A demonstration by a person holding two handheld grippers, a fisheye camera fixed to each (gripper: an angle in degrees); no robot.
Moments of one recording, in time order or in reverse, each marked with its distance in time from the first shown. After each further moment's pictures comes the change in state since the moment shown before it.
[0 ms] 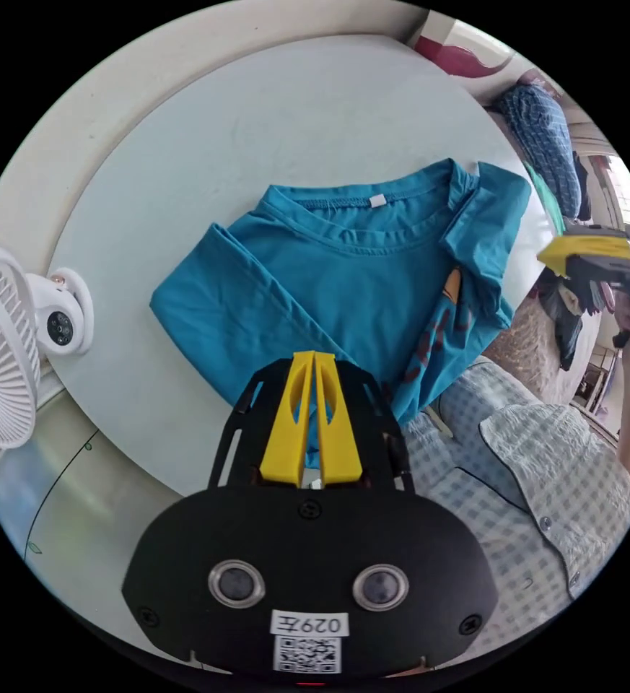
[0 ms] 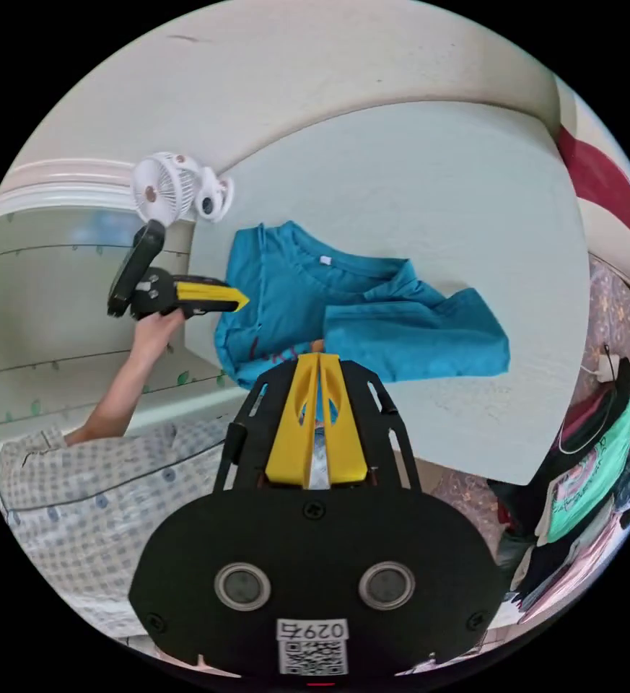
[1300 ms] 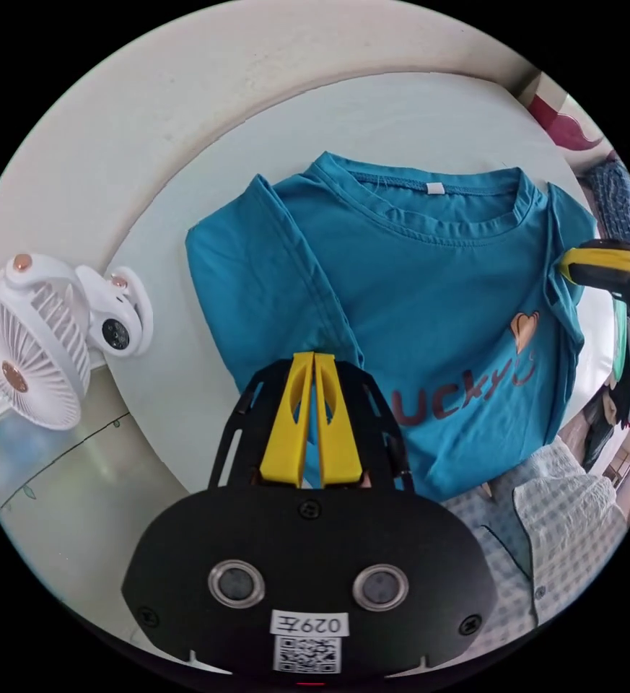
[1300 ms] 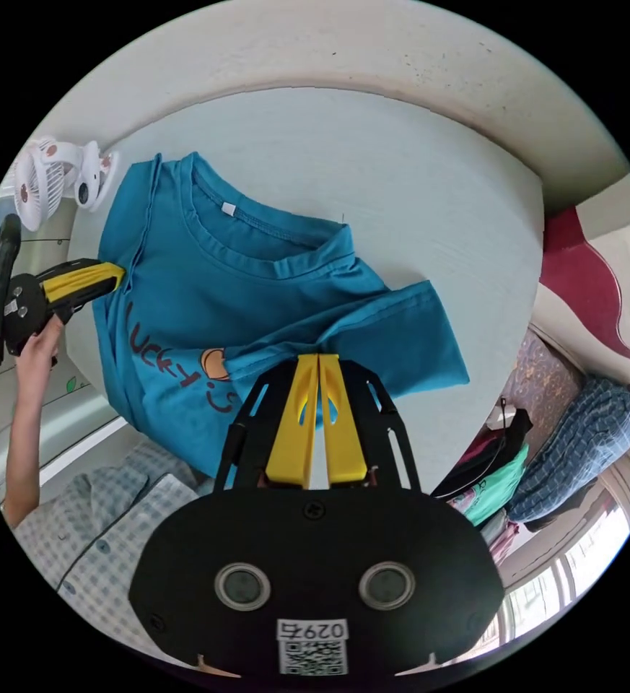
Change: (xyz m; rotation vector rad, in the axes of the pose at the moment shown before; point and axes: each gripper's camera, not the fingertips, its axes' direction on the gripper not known) left arm -0.056 -0.039 -0.044 0.077 -0.208 -0.266; right arm 0.115 -0.175 0.013 -0.129 0.422 -0.090
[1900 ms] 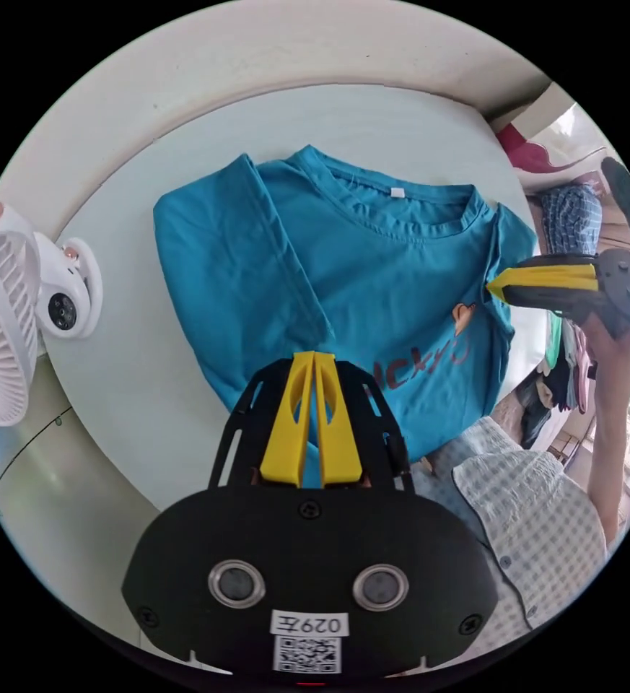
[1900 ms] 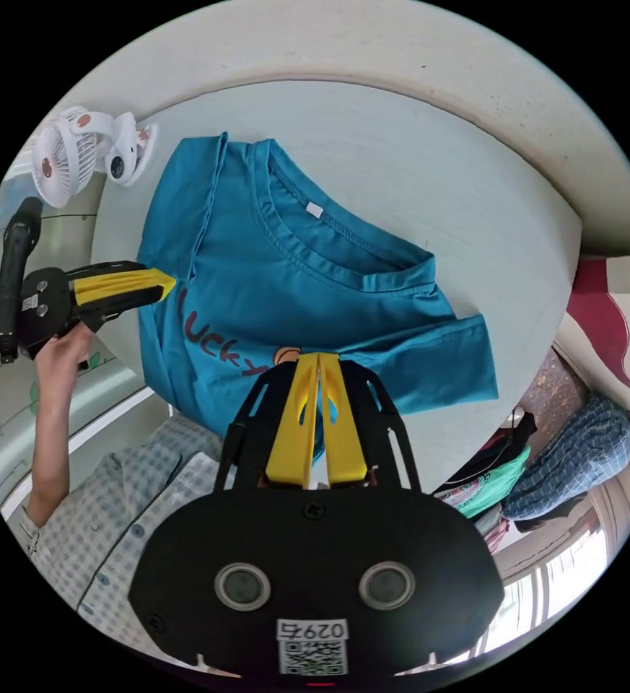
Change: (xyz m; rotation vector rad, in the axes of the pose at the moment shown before) left arm -0.074 0.063 -0.042 -0.039 0.299 -0.017; right arm 0.004 -0.017 -0.023 -0.128 -0.052 -0.065
